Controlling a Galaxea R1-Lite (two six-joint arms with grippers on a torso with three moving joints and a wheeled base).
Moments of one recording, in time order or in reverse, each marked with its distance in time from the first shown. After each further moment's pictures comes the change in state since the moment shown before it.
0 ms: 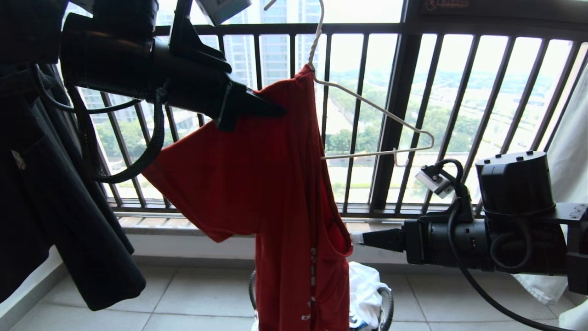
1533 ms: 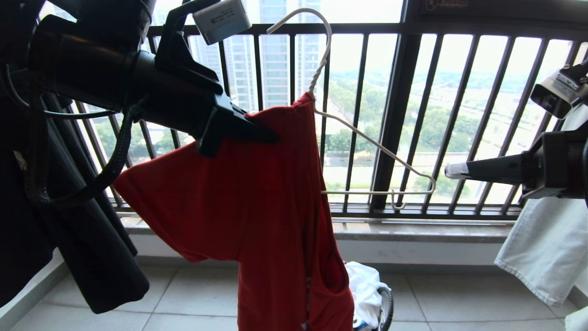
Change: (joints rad) left arm -0.022 -0.040 0.018 0.168 -0.008 0.102; right arm -0.384 -0.204 -0.333 0.477 0.373 -0.164
